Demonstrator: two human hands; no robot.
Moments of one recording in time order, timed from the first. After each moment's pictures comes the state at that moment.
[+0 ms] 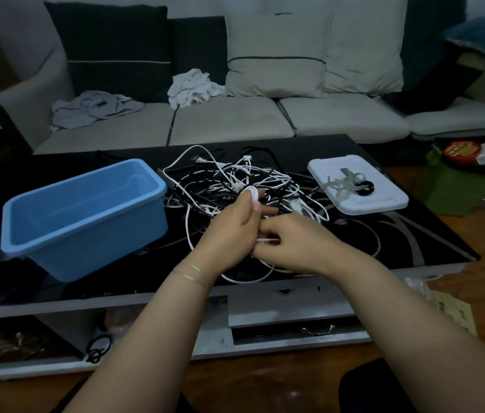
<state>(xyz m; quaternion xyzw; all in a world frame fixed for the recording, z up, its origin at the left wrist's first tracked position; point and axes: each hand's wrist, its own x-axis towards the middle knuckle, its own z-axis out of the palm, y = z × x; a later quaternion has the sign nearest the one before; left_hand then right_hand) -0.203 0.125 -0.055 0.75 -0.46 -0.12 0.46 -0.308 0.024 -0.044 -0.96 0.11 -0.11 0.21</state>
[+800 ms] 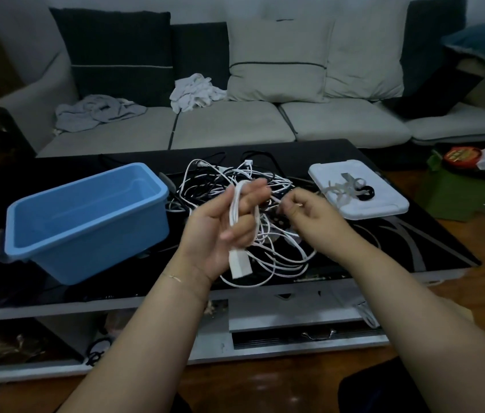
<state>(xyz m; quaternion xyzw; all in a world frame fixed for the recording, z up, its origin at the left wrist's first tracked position) -0.198 0.137 -0.040 0.26 -0.28 -0.53 0.76 -0.301 -0.022 -0.062 -0.84 0.12 -0.25 0.48</state>
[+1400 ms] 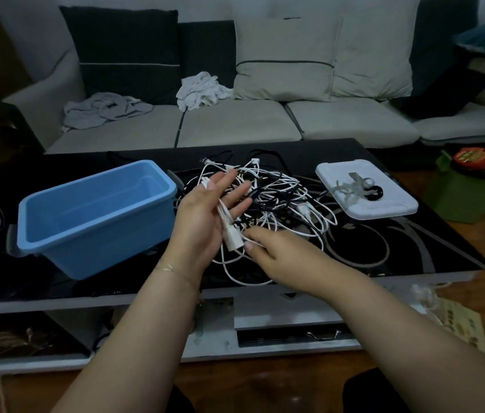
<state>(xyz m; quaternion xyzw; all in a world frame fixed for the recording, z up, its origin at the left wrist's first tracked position) -0.177 0.140 -0.043 0.41 -0.20 -0.29 0.84 -0.296 0.043 -0.063 -0.96 0.07 -0.10 0.27</state>
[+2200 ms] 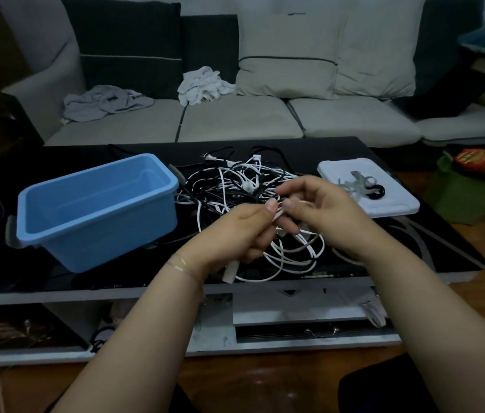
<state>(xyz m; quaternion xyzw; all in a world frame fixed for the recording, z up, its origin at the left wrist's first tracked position) -0.205 0.145 -0.036 0.58 -0.44 -0.40 0.55 -0.309 0.000 -0.033 -0.80 0.07 -0.23 0.56</state>
